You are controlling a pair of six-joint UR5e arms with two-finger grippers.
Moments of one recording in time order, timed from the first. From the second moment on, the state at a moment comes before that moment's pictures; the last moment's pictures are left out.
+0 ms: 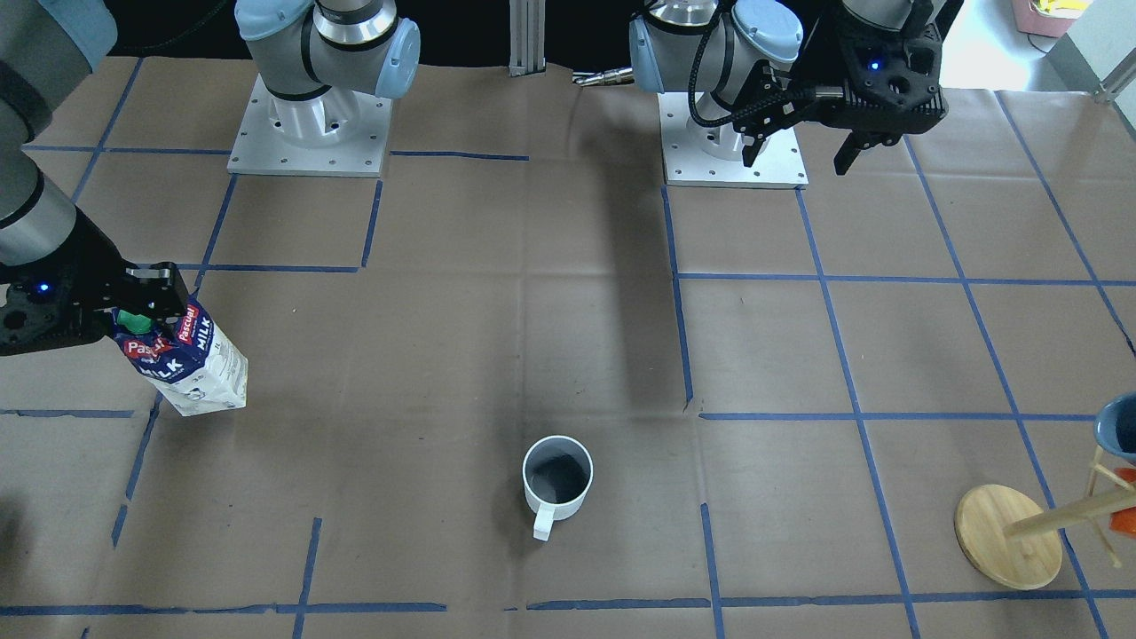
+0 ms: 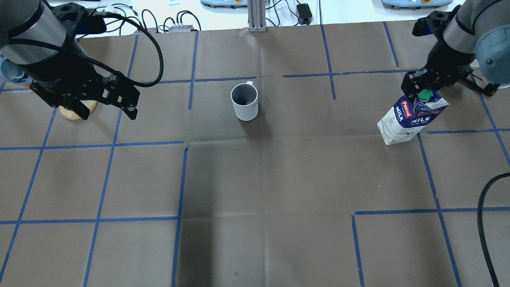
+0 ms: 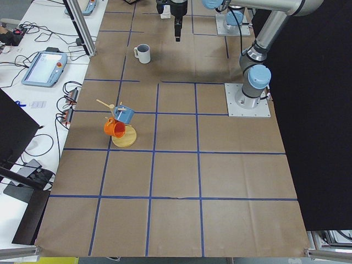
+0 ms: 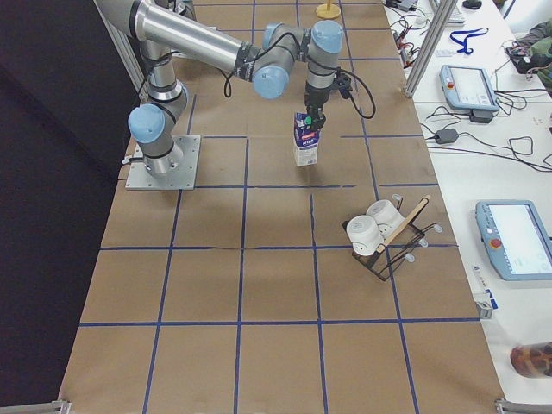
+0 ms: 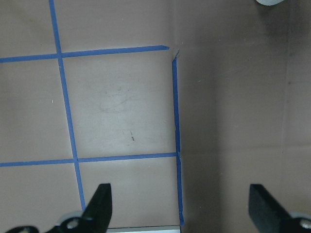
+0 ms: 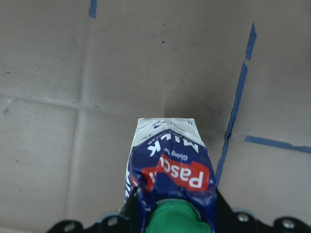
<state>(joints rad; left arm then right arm) -1.51 -1.44 -1.58 -1.71 1.56 0.12 1.33 -1.40 1.62 -1.75 -1.57 -0.42</state>
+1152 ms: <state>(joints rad) -1.51 -1.41 -1.61 -1.73 1.57 0.13 1.71 -0.96 1.02 -1.61 -1.53 0.18</state>
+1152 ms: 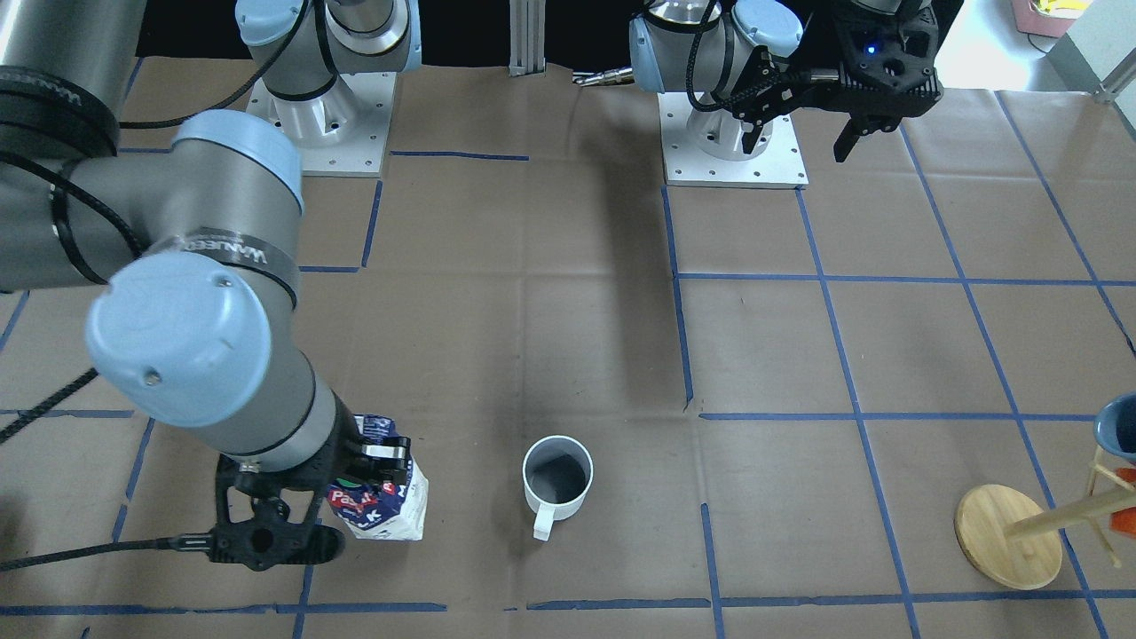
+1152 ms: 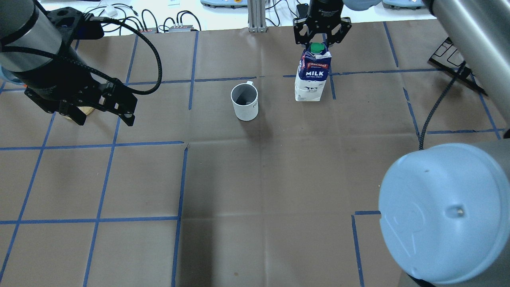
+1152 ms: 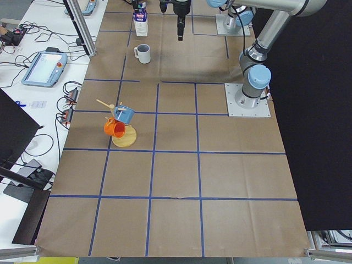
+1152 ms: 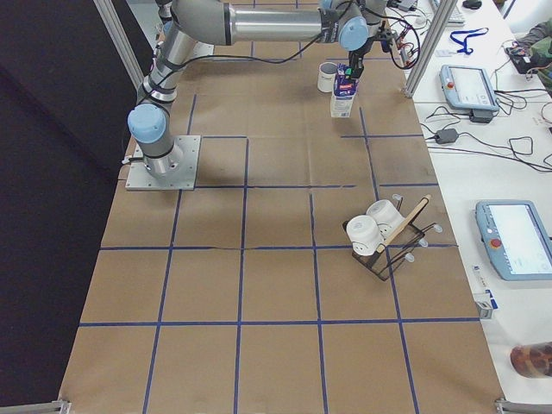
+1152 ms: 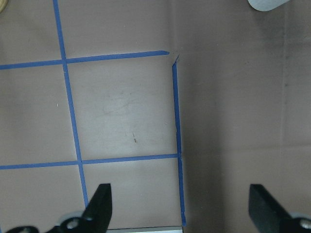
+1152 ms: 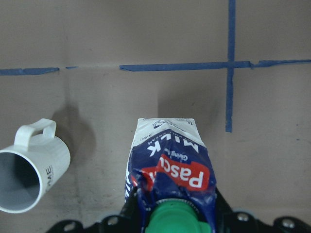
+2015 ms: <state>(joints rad) -1.51 -1.41 -1.64 -1.73 1.56 0.13 1.83 -0.89 0.99 -1.62 -1.53 0.27</state>
